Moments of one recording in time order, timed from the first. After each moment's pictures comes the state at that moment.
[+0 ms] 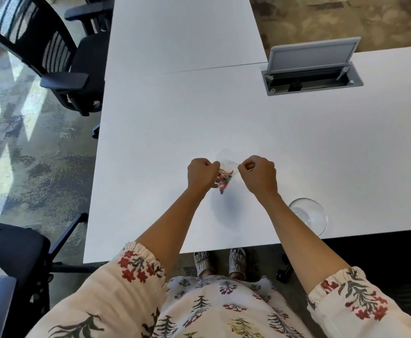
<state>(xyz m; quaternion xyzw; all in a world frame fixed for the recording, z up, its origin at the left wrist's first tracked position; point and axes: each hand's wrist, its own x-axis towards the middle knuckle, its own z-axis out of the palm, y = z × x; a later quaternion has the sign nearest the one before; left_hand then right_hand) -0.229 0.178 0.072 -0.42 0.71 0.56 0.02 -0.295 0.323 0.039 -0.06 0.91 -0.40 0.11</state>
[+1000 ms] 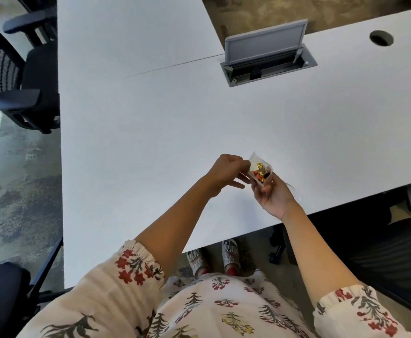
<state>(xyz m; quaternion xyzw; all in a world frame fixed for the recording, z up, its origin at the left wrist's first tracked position) -0.270 0.271 0.095 -0.19 0.68 0.66 0.25 -0.284 0.454 0.006 0.32 0.34 -0.81 0.36</state>
